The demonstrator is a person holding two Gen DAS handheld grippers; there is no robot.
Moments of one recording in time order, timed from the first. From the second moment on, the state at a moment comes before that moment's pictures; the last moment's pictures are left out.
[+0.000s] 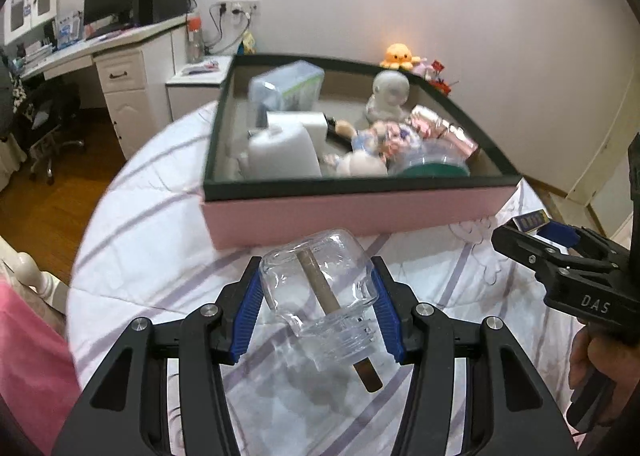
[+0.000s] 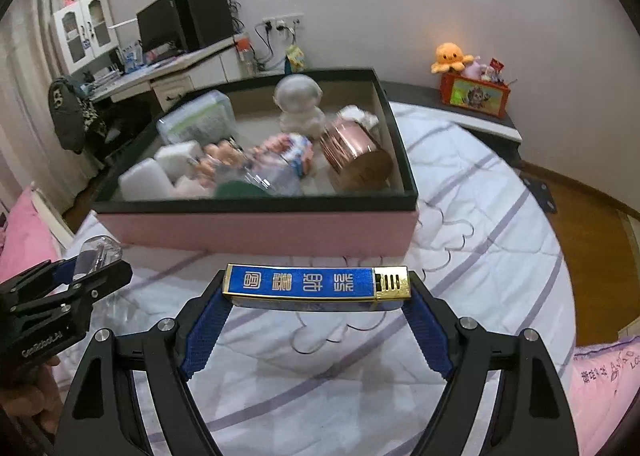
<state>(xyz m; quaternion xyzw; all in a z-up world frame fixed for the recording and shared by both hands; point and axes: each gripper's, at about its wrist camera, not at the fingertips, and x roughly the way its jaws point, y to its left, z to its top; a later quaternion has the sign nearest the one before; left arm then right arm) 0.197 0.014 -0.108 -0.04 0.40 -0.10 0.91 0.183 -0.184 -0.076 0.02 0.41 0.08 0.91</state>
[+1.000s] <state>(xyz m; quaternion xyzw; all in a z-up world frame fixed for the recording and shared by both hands) 0.348 -0.005 -0.066 -0.02 0.36 -0.10 0.93 0.328 -0.167 -0.041 0.00 0.38 0.10 0.92</state>
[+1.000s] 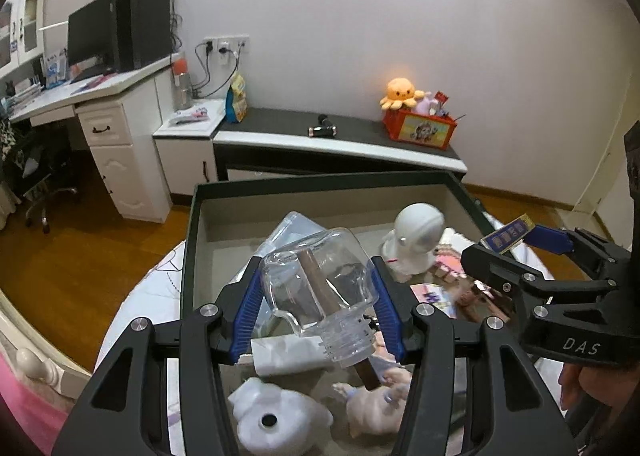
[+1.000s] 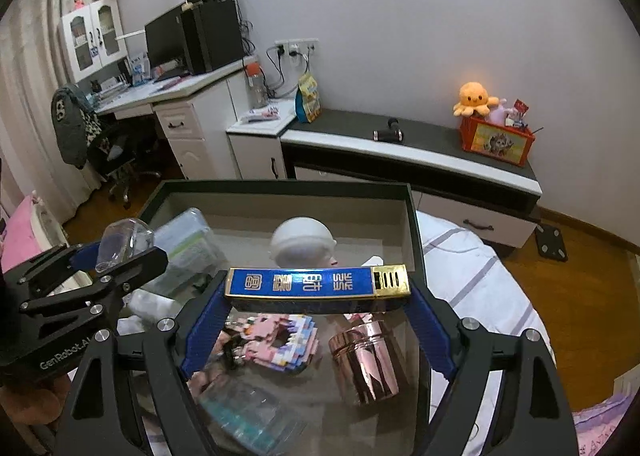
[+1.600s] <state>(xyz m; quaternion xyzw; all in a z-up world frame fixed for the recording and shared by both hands) 0.274 0.034 -0.039 -0.03 0.32 -0.05 0.95 0.283 -0.171 -0.028 0.06 0.37 0.09 0.92</state>
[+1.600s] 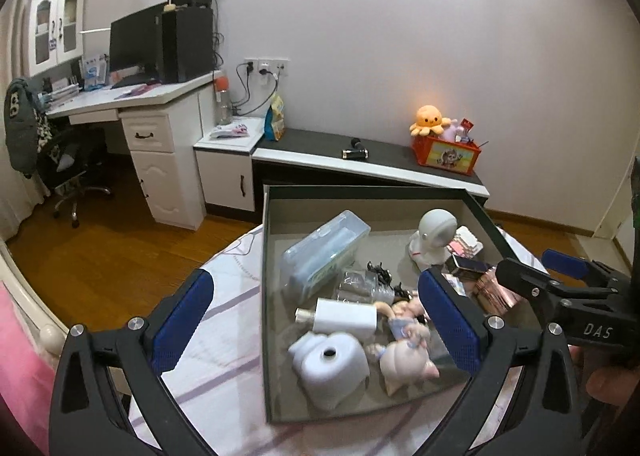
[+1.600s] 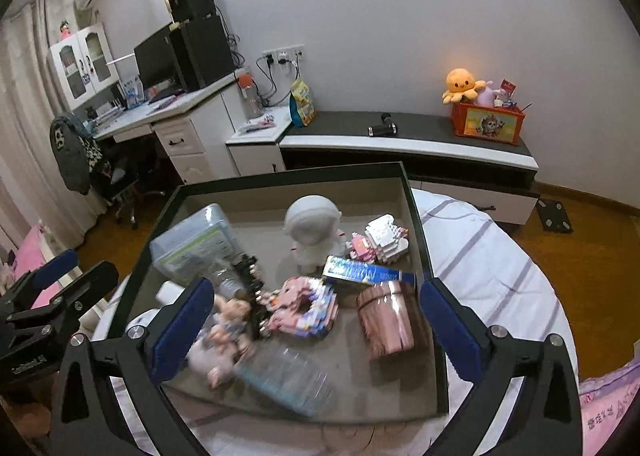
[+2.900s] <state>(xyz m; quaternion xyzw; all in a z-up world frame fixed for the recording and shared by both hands) 0.006 0.035 0.017 -0.03 0.24 -0.04 0.97 -0.012 -0.159 0.041 0.03 0.24 0.07 0.97</state>
